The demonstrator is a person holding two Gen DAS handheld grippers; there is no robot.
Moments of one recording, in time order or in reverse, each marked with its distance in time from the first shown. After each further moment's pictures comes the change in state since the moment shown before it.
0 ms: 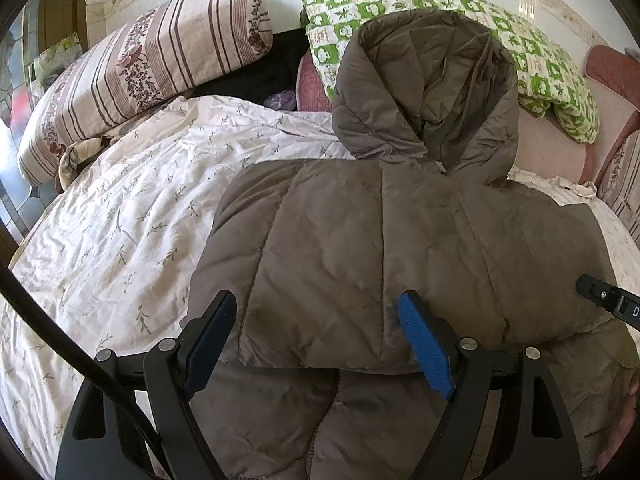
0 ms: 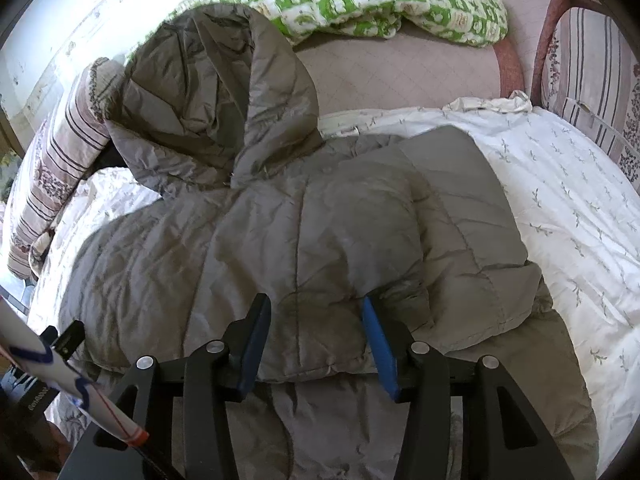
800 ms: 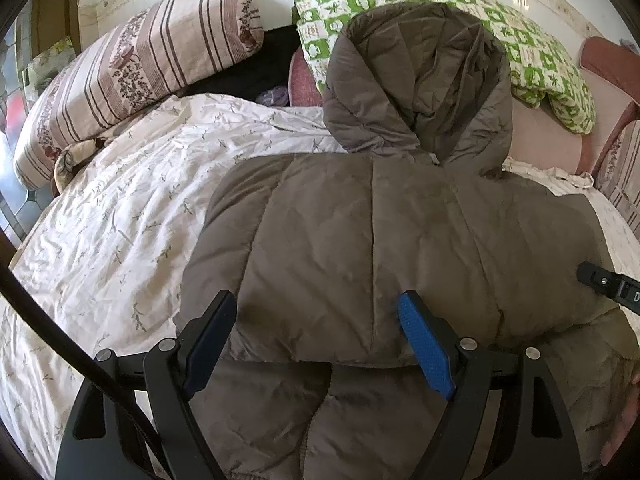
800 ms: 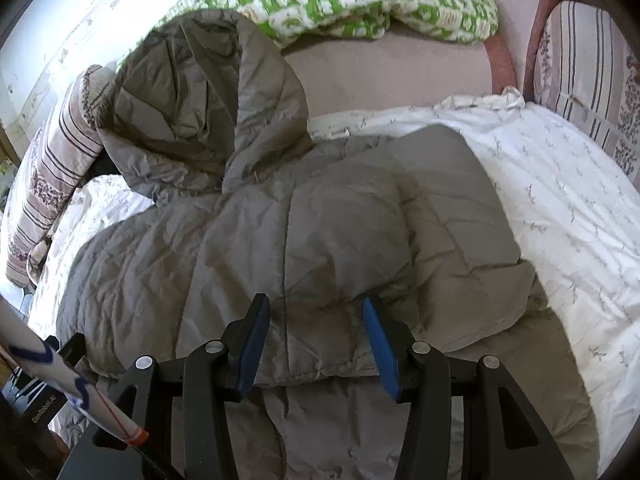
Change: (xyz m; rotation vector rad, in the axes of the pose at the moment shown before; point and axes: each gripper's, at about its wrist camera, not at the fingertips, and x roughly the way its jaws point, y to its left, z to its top) left arm 0.003 -0.006 -0.003 0.022 0.026 -0.008; right arm 0.008 -0.007 -0.001 0.021 0.013 -0.011
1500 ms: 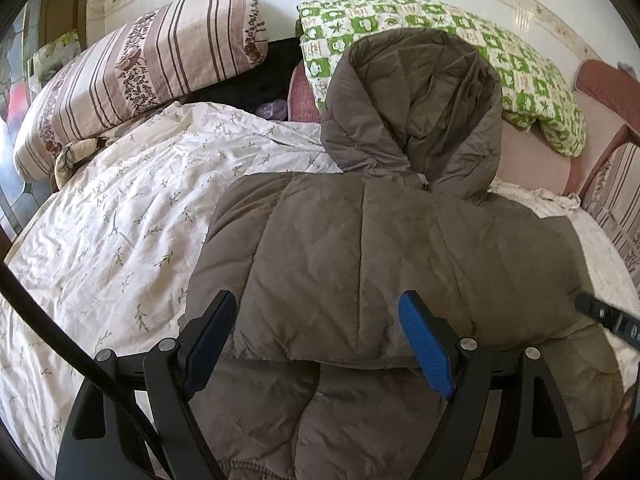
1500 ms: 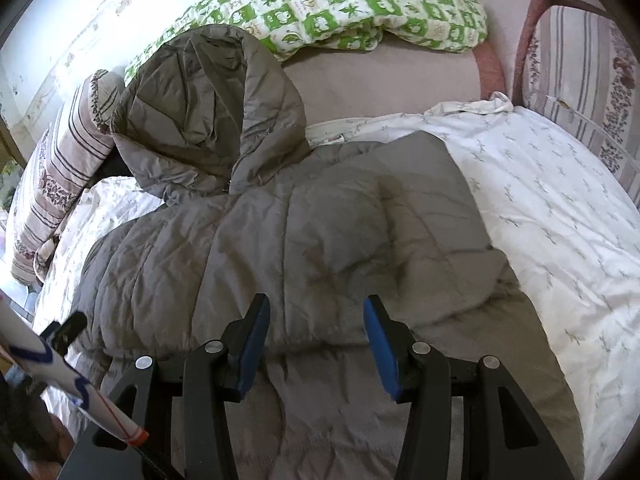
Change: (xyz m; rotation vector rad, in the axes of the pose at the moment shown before) left arm -0.025 0.004 0.006 -0.051 -0.045 -0.046; right arm -0.043 -0.007 -0.014 0.007 -0.016 0.001
